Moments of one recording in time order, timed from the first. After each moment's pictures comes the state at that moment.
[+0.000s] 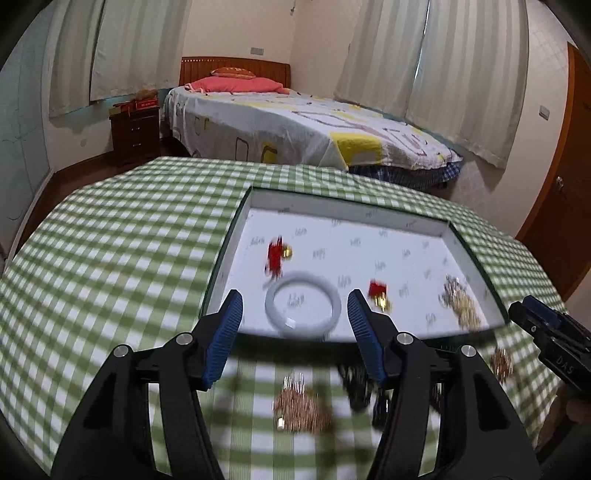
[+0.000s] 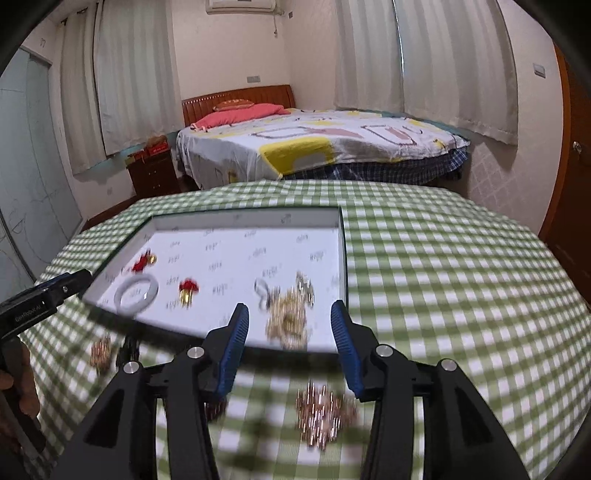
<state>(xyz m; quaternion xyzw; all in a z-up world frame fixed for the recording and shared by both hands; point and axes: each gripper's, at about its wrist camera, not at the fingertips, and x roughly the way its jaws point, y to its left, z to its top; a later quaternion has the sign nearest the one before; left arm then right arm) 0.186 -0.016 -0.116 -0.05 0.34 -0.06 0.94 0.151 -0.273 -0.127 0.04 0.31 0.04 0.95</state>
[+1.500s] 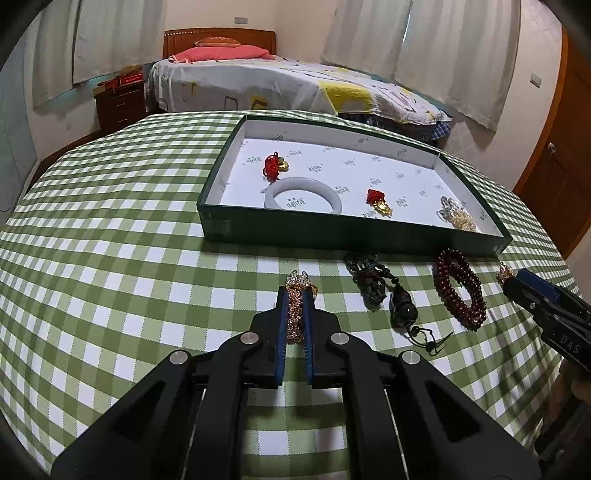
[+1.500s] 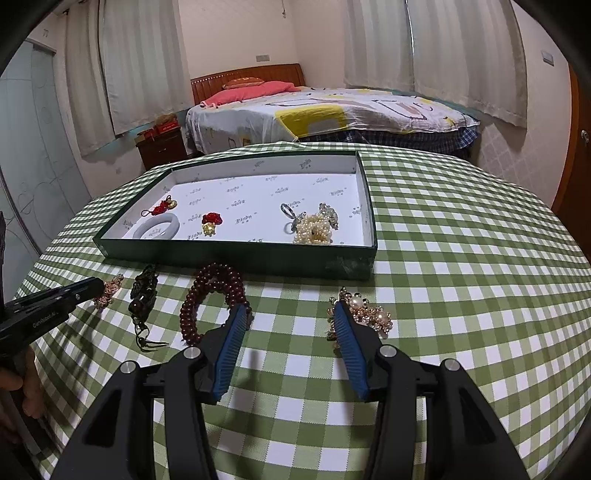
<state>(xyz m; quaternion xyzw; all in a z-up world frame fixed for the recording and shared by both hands) 0.150 -0.007 -0.162 -0.03 0.40 -0.10 0.91 0.116 -0.253 -0.162 0.04 0.35 0.06 0.93</state>
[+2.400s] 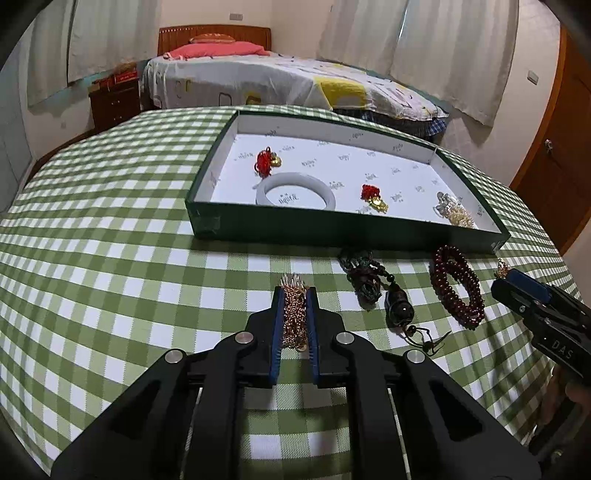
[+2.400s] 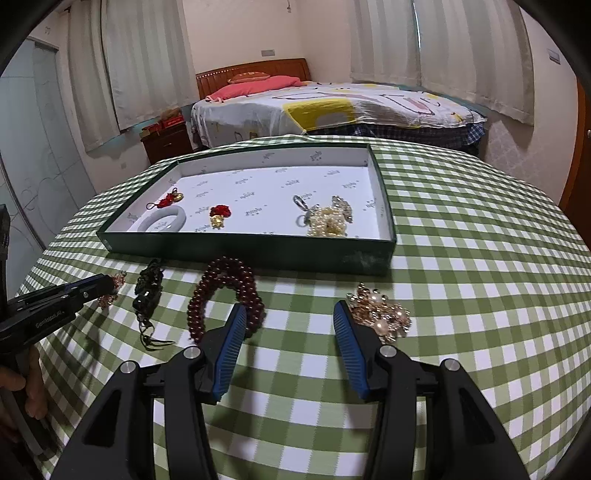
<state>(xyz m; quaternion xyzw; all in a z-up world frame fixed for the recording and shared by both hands) 0.153 -0.011 -0.163 -0.03 0.40 -0.10 0.91 0.122 -0.246 -0.165 0.04 0.36 0.07 0.93</state>
